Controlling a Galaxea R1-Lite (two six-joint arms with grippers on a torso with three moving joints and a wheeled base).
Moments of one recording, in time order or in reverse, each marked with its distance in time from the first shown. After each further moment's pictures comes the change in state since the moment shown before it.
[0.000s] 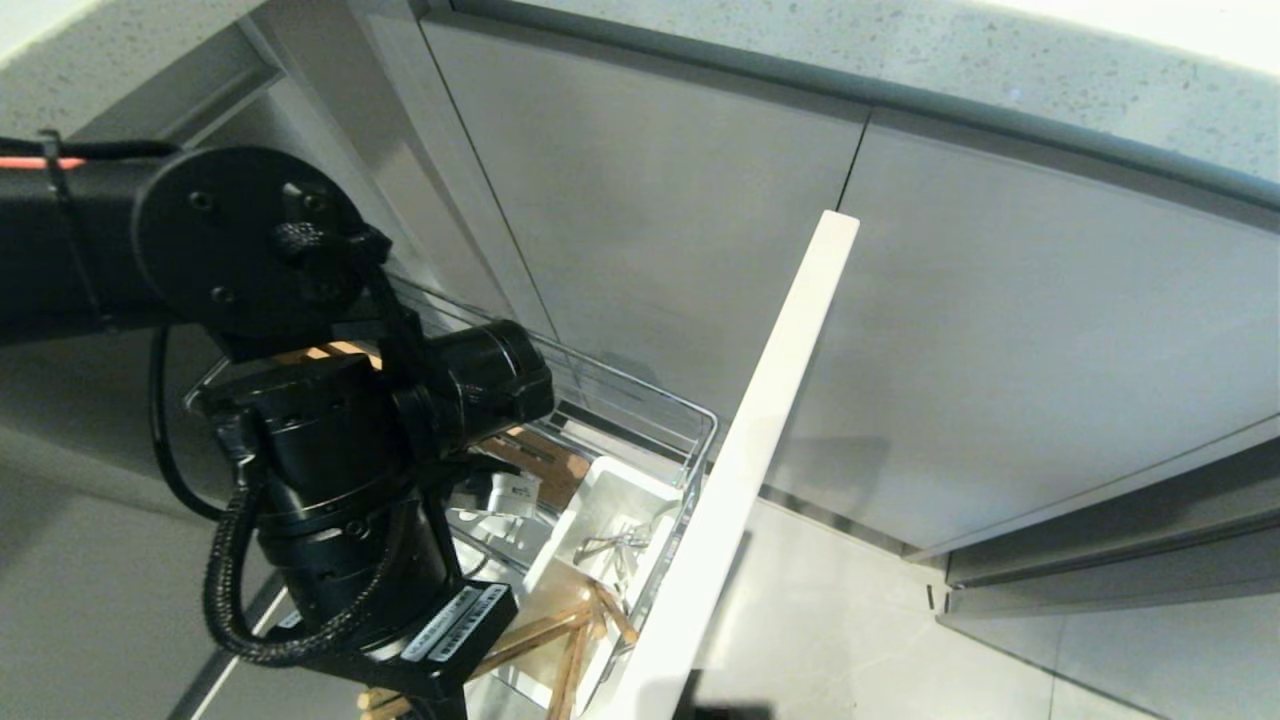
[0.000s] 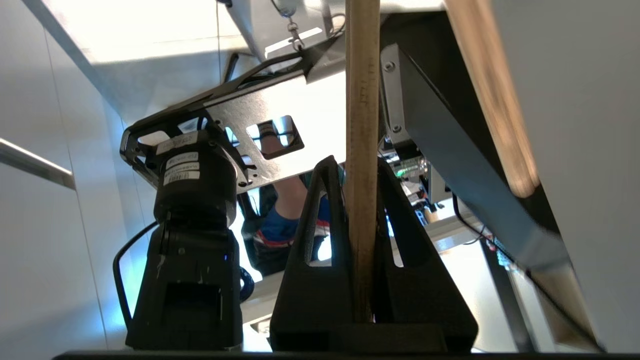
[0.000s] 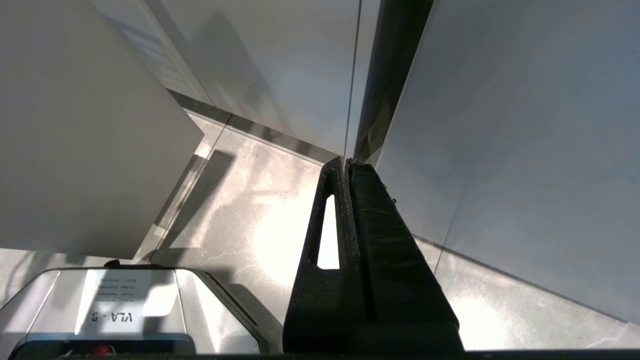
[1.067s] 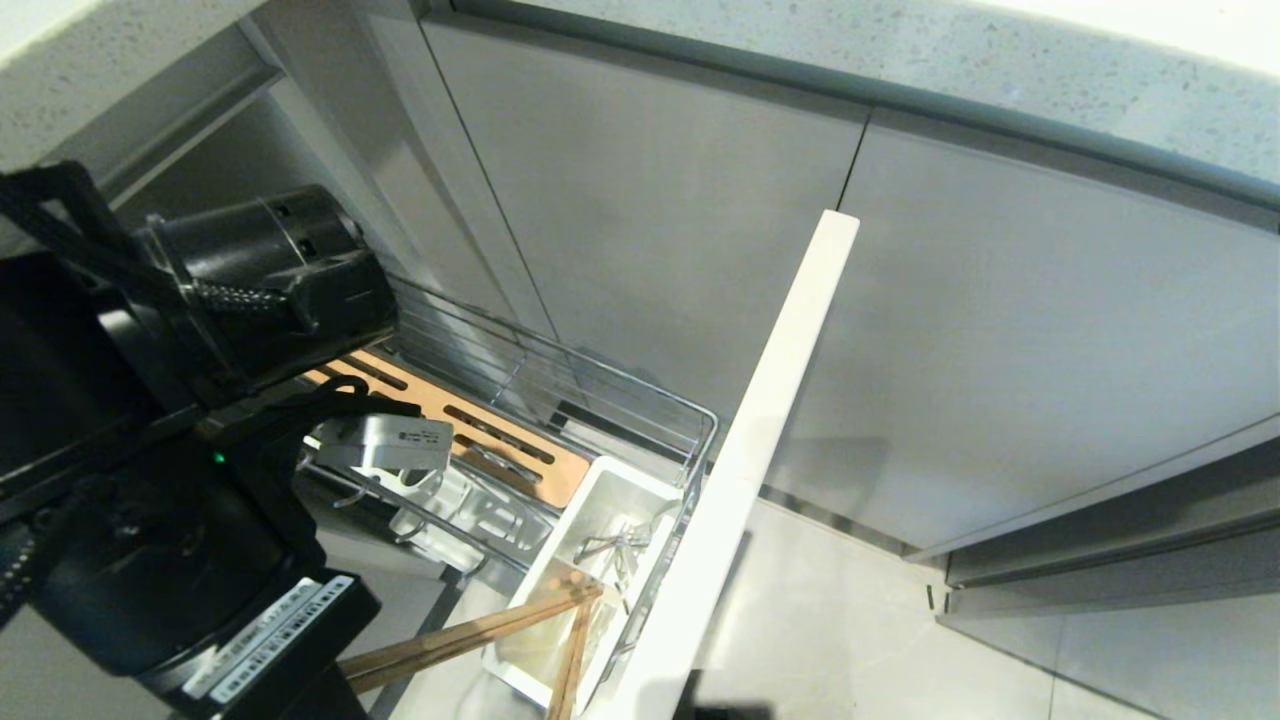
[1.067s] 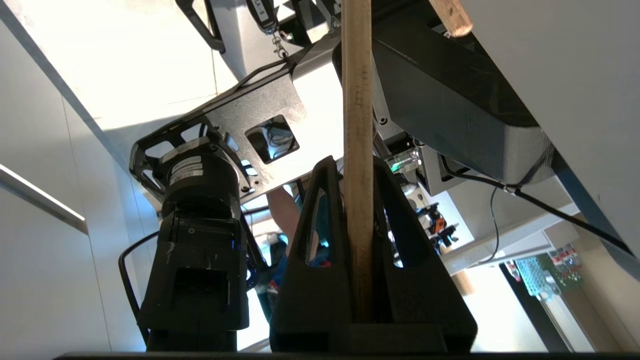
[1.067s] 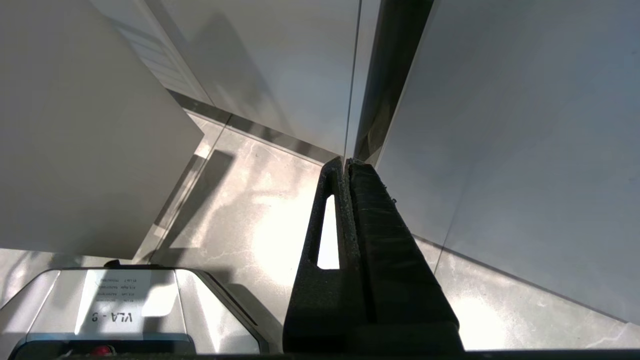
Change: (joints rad) left arm -0.057 -0.201 -0.065 0.058 0.022 0.004; right arm 0.000 0.000 0.000 0.000 0.000 0.000
